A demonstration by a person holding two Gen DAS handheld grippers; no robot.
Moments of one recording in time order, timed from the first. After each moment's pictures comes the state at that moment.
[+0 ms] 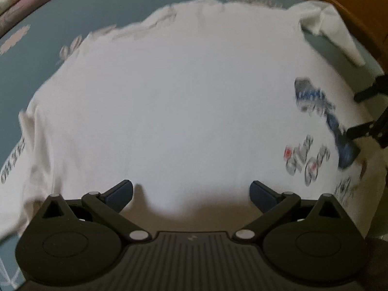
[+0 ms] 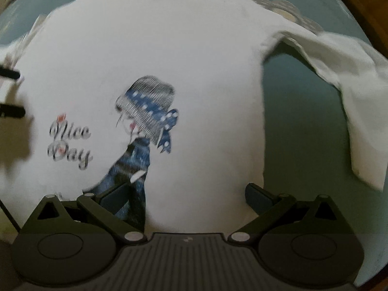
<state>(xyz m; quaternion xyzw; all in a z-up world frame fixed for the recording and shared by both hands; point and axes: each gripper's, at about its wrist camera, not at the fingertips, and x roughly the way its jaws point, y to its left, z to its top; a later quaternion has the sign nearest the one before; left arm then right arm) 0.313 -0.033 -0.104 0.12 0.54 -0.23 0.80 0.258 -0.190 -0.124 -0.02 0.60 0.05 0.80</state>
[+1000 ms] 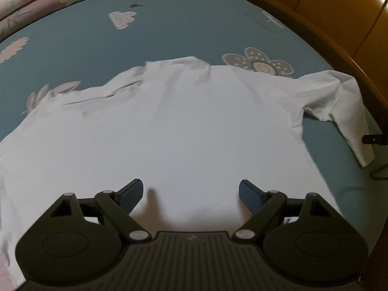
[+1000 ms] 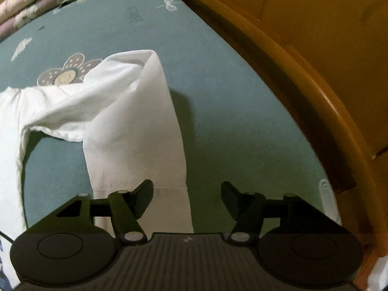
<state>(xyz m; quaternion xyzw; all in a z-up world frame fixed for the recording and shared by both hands) 0.382 -0.158 -0.088 0.03 0.52 -0.16 0.84 0.282 -0.449 -0.099 0.09 0.52 -0.15 0.84</state>
